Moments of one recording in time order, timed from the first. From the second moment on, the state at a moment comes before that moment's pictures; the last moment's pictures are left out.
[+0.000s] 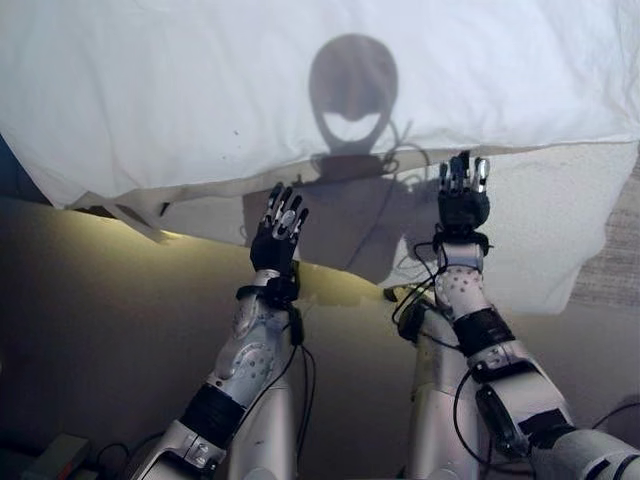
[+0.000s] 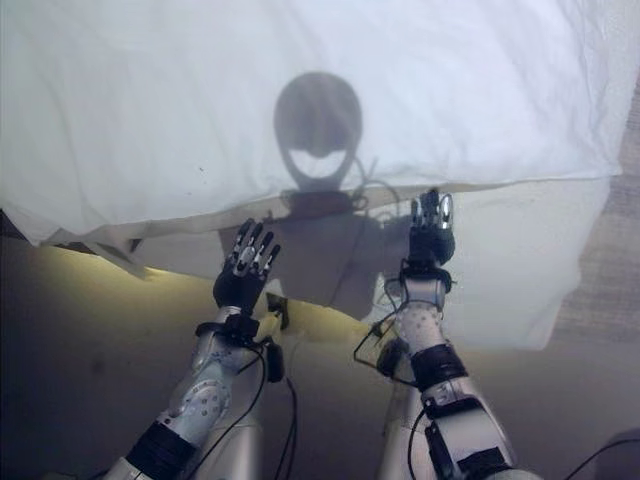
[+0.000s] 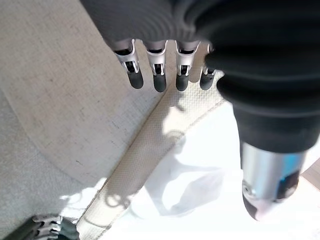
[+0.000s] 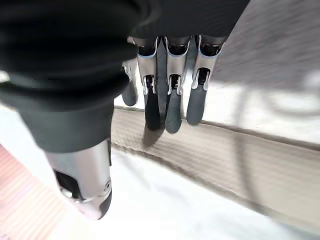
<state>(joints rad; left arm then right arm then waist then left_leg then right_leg) -0.31 0.28 -0.39 0.06 -0.99 -0.34 0.16 -0.79 -0.23 0.06 0.61 1.44 -0.49 -0.13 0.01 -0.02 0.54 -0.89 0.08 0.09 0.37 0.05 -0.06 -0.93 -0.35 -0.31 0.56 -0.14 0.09</state>
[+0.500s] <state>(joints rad) -0.31 0.36 -0.45 0.02 -0.99 -0.35 0.14 -1.06 -0.39 0.05 0.92 1.41 -0.42 -0.19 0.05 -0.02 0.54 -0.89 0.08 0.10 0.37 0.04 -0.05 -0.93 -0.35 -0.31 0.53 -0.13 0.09</state>
